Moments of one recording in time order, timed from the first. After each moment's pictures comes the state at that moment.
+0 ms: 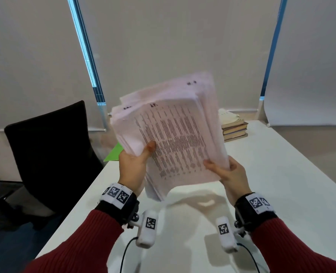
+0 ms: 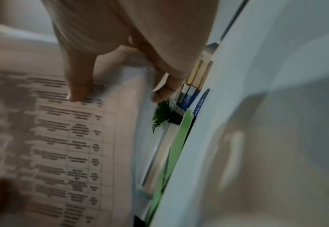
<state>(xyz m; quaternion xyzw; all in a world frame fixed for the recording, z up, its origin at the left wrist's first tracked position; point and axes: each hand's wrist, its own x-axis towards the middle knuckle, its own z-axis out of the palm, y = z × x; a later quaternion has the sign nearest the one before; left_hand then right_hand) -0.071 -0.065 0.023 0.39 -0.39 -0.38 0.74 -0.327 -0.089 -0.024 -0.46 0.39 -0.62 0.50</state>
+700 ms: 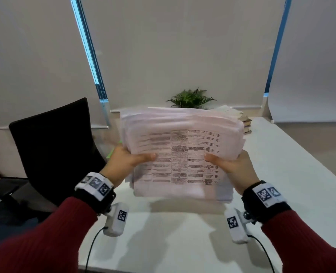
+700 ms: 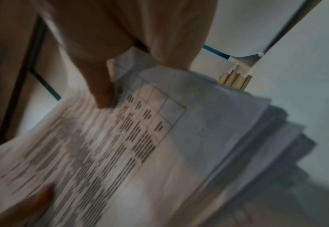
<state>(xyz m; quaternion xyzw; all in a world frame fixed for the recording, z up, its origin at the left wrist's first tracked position) -0.021 -0.051 0.044 0.49 -0.55 -0.40 0.55 -0.328 -0.074 0.013 -0.56 0.36 -0.59 0.45</state>
